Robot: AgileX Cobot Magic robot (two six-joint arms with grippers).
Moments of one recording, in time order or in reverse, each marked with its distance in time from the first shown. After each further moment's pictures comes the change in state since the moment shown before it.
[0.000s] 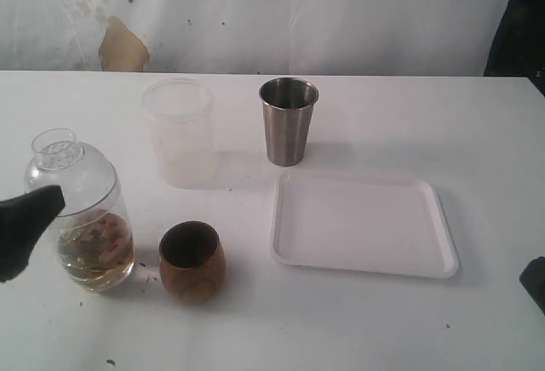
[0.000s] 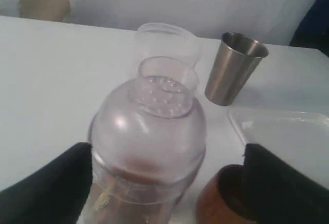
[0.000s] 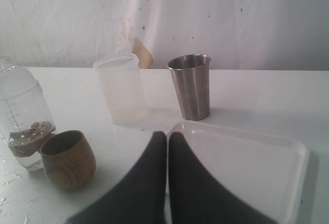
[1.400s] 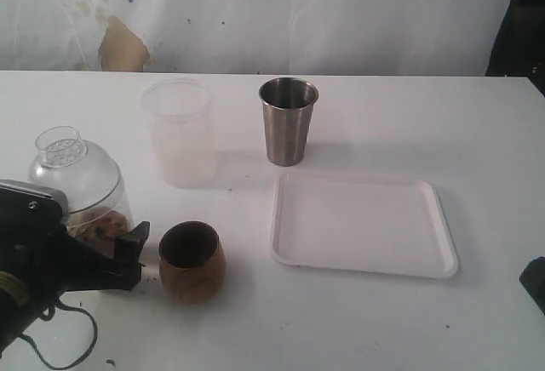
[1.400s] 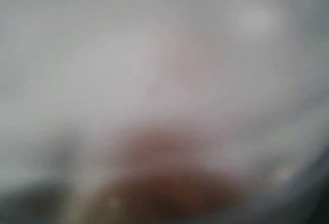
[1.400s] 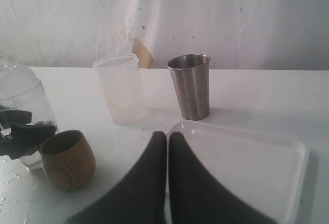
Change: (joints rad) left arm -0.134 1.026 -0.023 0.030 -0.913 -0.055; right arm 0.000 0.000 0.000 0.000 0.002 0.000
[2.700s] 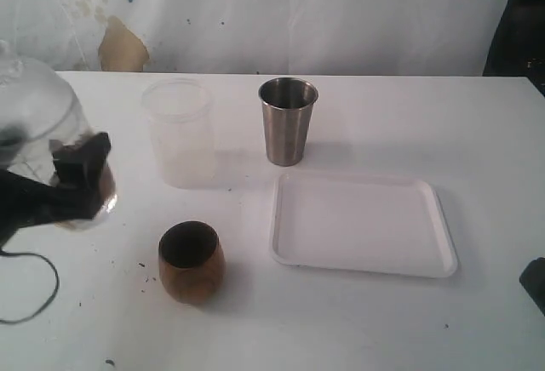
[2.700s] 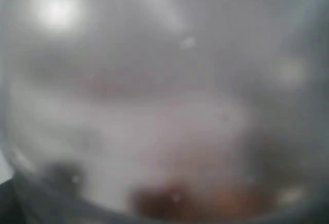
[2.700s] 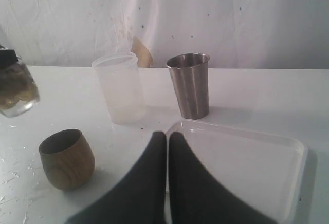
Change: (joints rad) left arm -0.016 -0.454 0.007 -0.141 0.047 0.085; right arm 0.000 0.000 0.000 0.000 0.004 0.002
